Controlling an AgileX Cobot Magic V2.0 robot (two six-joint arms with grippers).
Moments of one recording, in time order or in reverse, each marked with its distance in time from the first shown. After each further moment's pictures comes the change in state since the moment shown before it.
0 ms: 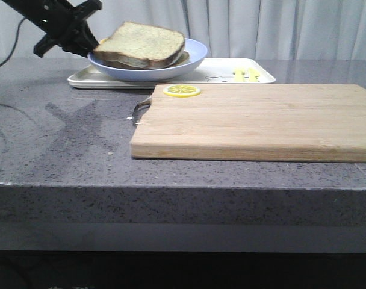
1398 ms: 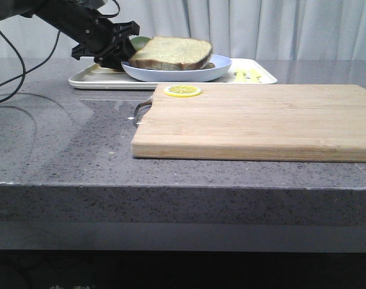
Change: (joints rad) left arm -0.105 0.079 -0.032 0.053 -0.238 0.220; right arm 0.000 0.000 0.000 0.000 -0.006 0.000
